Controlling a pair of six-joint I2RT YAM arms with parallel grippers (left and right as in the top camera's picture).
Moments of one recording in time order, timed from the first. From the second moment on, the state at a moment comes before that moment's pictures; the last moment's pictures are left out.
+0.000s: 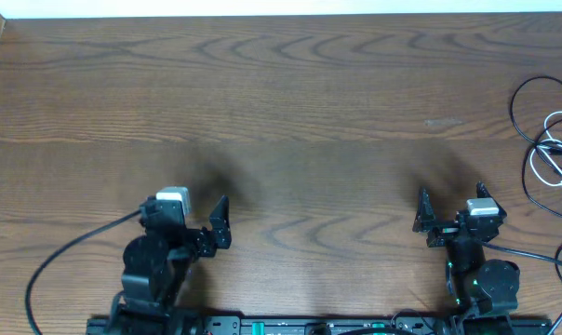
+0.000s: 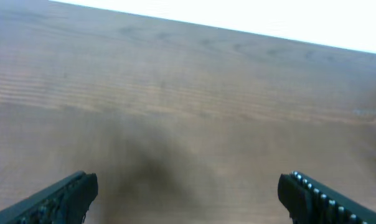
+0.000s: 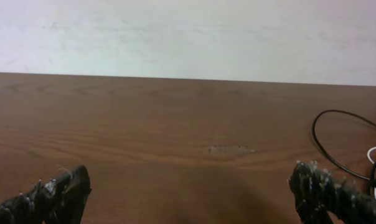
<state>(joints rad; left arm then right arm) -0.17 0.25 0.35 -0.48 0.06 -0.22 0.10 0.01 0.01 -0.07 0.03 0.01</state>
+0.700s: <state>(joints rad) -0.15 0.01 0.01 0.04 0.16 -0.01 0.10 0.01 0.01 -0.07 0.03 0.01</state>
